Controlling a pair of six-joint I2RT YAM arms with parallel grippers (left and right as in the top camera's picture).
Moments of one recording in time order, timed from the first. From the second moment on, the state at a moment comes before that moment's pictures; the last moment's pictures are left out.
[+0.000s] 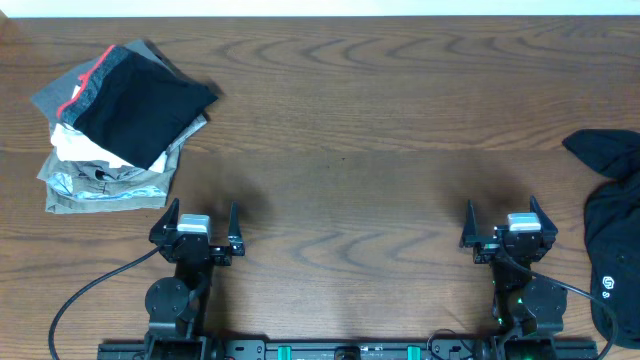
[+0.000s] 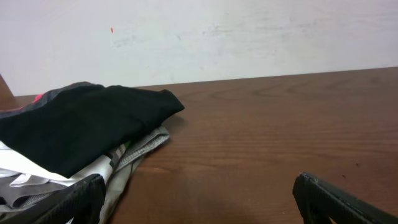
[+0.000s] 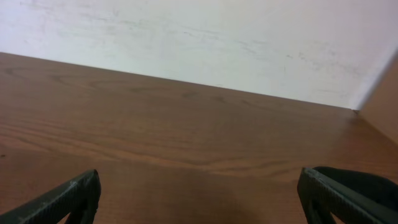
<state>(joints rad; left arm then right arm) -0.07 0.01 0.01 -0.10 0.01 0.04 0.04 0.02 0.01 -0.07 0.04 -0.14</state>
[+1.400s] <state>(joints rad) -0.07 0.27 0.33 -0.34 0.01 -0.15 0.04 0.22 0.38 -0.43 0.12 0.02</state>
